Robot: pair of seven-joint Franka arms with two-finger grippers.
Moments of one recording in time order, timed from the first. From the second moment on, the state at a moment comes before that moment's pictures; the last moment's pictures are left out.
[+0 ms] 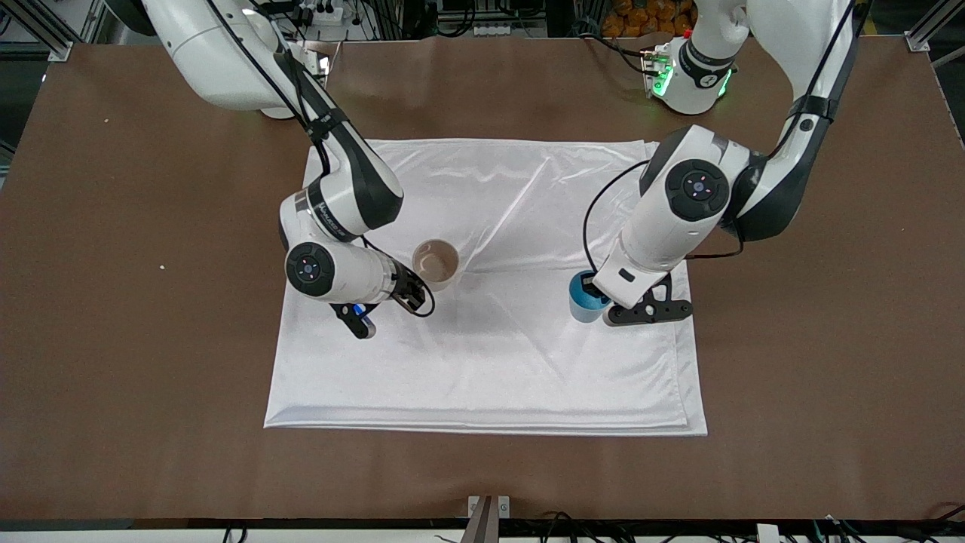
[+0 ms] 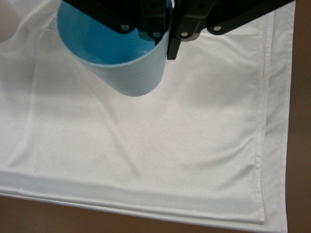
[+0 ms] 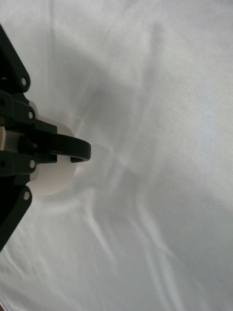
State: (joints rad) left arm -0.17 0.43 -0.35 -1.62 0.13 2.11 -0.64; right arm 0.40 0.64 0.12 -1.50 0.29 2.02 1.23
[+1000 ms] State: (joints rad) left arm -0.21 0.48 -0.35 -1.57 0.18 2.11 -0.72; right arm 0.53 0.72 0.12 -1.50 0.41 2.35 1.42
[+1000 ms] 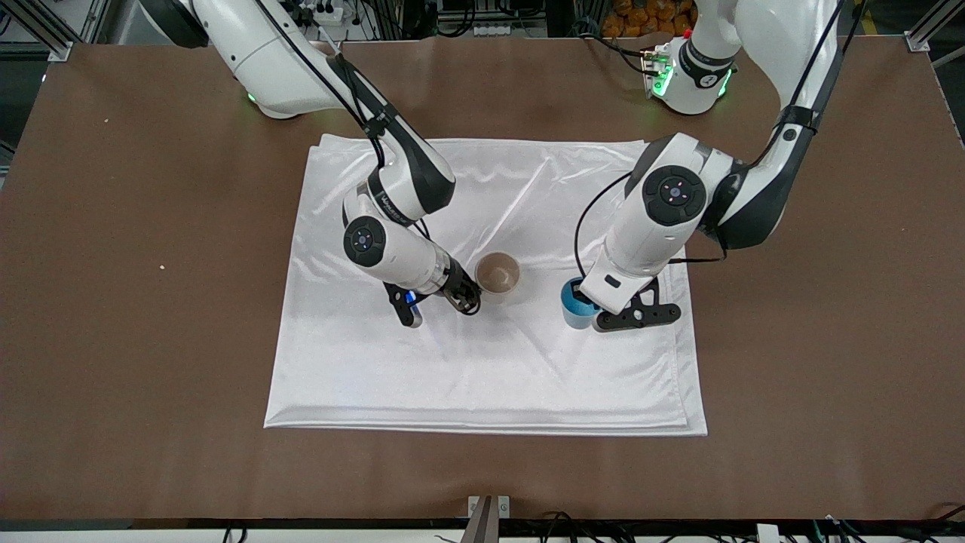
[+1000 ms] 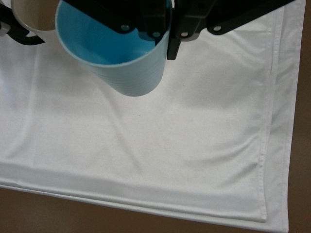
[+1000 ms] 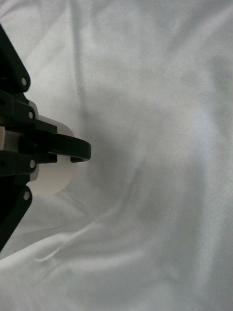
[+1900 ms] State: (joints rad) left arm -0.34 0.55 -0.35 -1.54 0.18 2.11 -0.94; right arm 0.56 0.79 0.12 -1.50 0.40 2.46 1.42
